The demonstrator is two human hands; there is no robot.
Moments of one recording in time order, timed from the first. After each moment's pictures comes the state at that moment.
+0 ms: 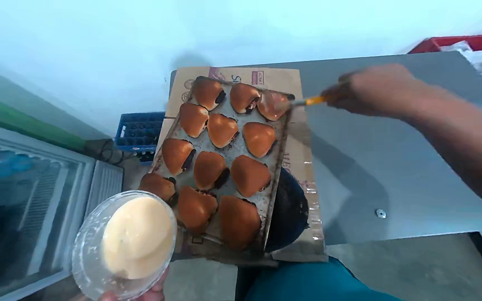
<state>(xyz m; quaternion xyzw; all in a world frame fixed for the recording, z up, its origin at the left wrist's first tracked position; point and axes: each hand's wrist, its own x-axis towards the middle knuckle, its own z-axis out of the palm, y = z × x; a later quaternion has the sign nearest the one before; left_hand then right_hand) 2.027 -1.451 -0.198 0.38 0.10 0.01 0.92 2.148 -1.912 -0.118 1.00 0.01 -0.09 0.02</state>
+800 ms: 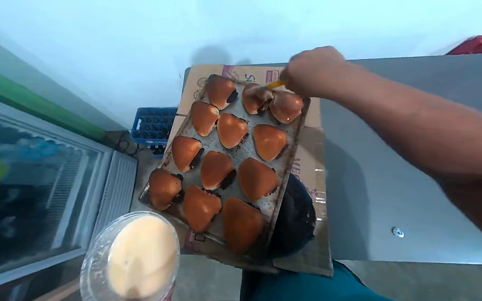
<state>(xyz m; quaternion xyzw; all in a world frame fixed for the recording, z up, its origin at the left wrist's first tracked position) 1.989 -1.467 -0.202 0.35 0.13 0.08 0.92 2.246 -1.839 -0.122 0.99 0.04 -0.12 0.06</state>
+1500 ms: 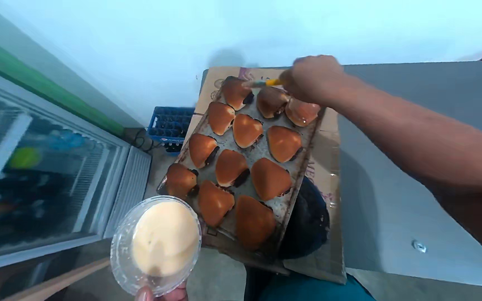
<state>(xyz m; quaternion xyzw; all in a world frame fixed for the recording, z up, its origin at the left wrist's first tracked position) 1.991 -1.467 -0.202 0.37 0.14 0.10 0.91 2.253 -1.815 -0.130 1.00 0.06 -0.06 -0.03</state>
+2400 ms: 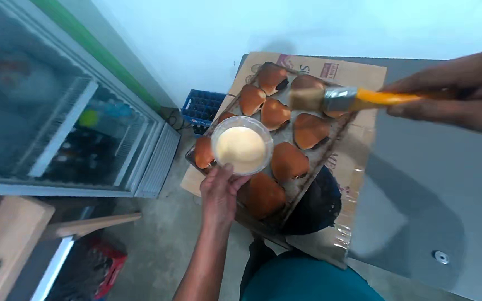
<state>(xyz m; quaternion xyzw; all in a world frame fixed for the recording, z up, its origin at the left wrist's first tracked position) 2.060 -1.538 -0.206 0.46 0.13 0.02 0.88 2.120 -1.875 -0.071 0.94 0.23 -0.01 -0.24</state>
